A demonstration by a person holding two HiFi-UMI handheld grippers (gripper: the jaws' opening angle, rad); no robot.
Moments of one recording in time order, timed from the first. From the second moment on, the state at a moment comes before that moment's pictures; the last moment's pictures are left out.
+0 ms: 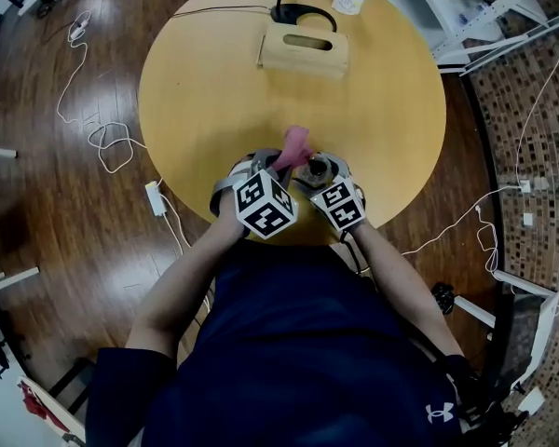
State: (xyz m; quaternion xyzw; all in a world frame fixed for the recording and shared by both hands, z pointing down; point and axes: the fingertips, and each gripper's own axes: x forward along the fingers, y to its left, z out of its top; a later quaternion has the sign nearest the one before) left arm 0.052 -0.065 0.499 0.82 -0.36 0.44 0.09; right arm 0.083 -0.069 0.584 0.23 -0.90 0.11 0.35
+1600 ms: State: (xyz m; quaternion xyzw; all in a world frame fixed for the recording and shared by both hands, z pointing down) left arm 0.092 -0.053 0.512 0.85 -0.21 0.47 0.05; right arm 0.106 -0.044 0.595 0.09 -0.89 -0.02 0.45
